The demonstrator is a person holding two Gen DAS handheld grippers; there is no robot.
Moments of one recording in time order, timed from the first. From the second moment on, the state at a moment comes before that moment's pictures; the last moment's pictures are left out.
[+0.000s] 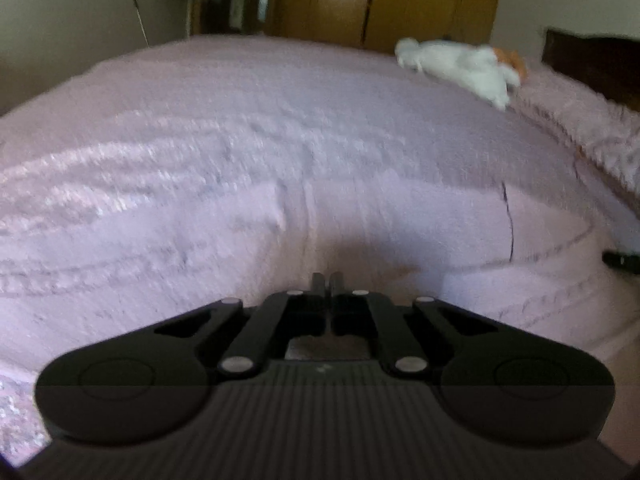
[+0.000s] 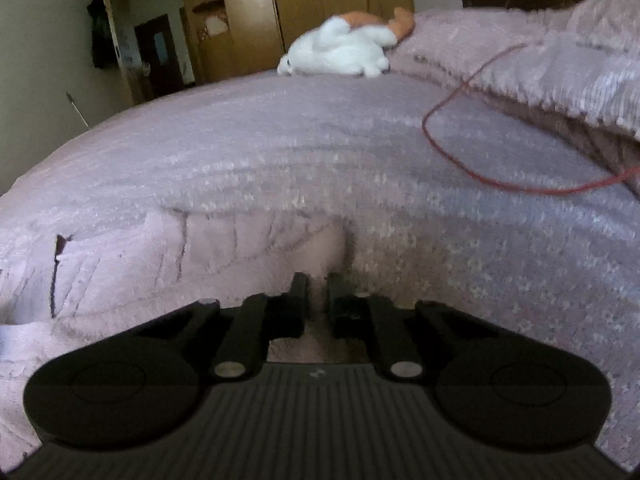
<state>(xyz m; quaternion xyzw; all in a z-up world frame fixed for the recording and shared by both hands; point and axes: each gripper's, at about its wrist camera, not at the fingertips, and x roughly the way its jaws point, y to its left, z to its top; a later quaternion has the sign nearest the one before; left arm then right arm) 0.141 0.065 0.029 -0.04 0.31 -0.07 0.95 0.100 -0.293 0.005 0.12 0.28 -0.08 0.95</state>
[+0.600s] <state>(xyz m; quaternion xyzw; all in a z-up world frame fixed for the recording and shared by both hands) 0.144 0.089 0.024 -0.06 0.33 -0.02 0.94 0.106 -0.304 0.000 0.13 0.30 -0.14 0.93</state>
